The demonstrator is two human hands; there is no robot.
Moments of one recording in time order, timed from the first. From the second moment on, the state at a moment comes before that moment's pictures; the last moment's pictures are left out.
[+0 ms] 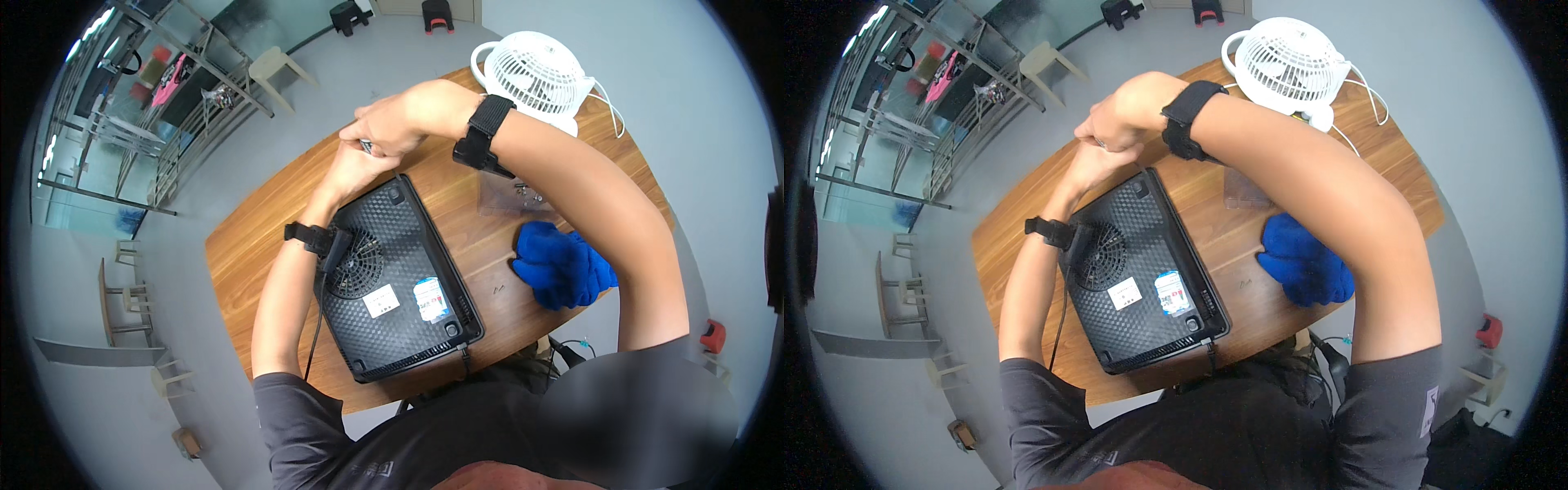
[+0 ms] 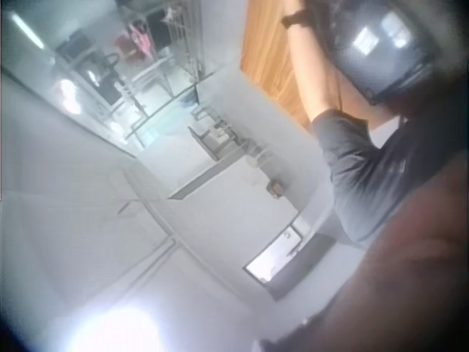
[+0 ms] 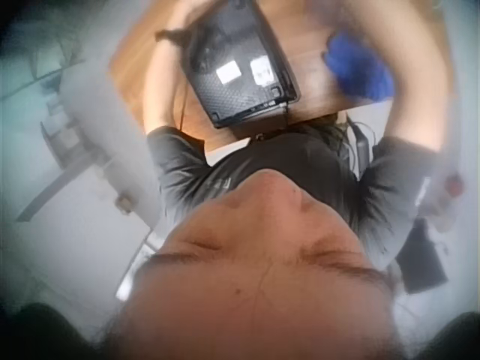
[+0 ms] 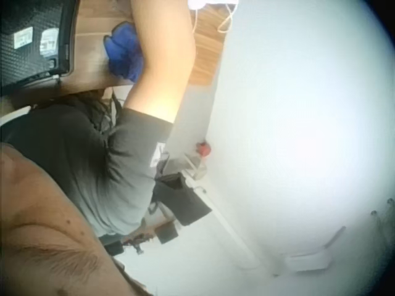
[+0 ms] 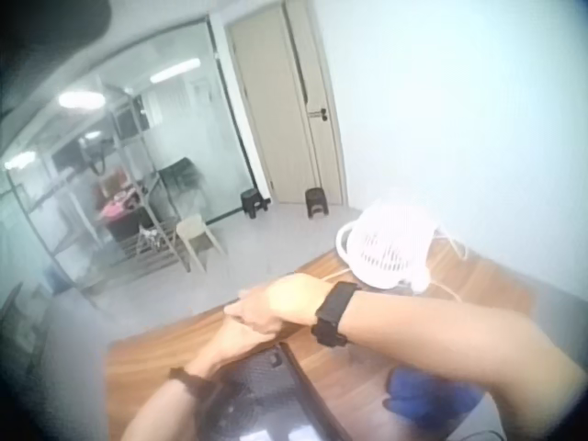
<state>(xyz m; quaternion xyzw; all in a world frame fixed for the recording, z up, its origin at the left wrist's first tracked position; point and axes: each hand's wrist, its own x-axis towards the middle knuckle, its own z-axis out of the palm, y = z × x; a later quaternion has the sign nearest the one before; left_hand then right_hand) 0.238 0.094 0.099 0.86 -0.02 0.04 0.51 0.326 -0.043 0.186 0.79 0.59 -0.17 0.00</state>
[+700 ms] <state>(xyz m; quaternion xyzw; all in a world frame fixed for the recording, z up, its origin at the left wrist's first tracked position) 0.235 0.081 0.122 0.93 -0.04 -0.01 0.36 0.303 -0.059 0.207 0.85 0.53 -0.05 0.01</state>
